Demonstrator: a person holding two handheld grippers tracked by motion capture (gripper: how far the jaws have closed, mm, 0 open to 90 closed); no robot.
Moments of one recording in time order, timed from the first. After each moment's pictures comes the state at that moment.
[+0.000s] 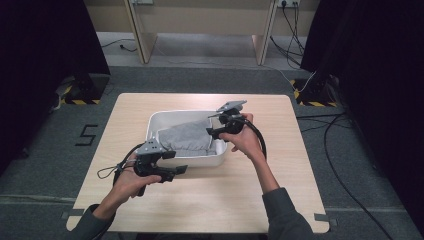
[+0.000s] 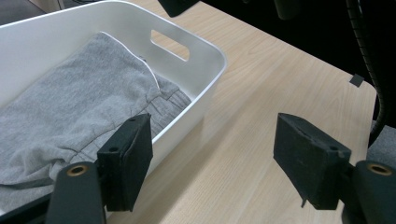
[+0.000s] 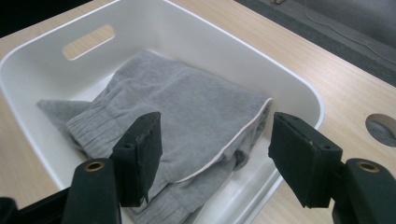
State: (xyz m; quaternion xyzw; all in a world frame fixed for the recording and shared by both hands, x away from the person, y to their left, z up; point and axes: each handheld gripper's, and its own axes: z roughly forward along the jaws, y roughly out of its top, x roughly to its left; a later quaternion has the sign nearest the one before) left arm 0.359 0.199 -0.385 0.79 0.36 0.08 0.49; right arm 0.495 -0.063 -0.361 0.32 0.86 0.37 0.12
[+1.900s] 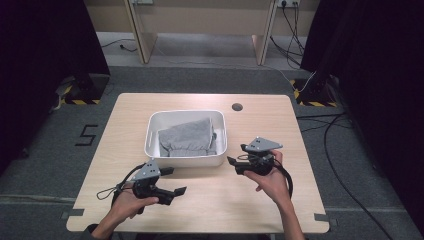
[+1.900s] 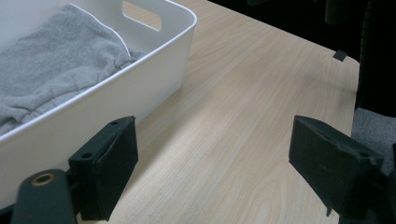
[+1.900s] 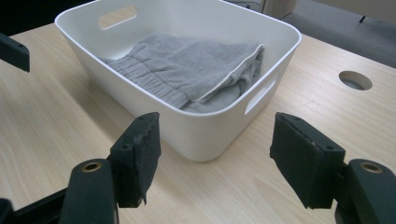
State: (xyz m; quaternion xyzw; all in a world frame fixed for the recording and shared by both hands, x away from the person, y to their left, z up) left arm 0.318 0.201 -0.426 0.79 0.33 0.08 0.51; right arm 0.393 -0.140 -0.387 0.32 0.83 0.43 0.16
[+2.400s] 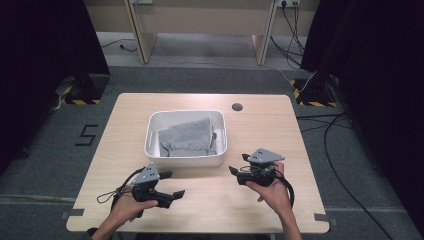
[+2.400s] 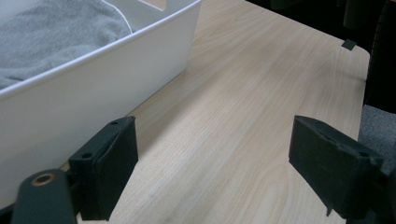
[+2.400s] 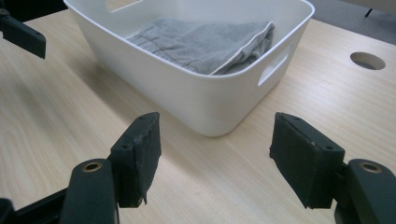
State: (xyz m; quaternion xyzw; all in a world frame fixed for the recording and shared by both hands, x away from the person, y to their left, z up) left arm 0.314 0.207 -0.443 0.79 0.34 0.08 0.50; right arm 0.373 -0.149 -0.408 0.32 0.83 0.43 0.16
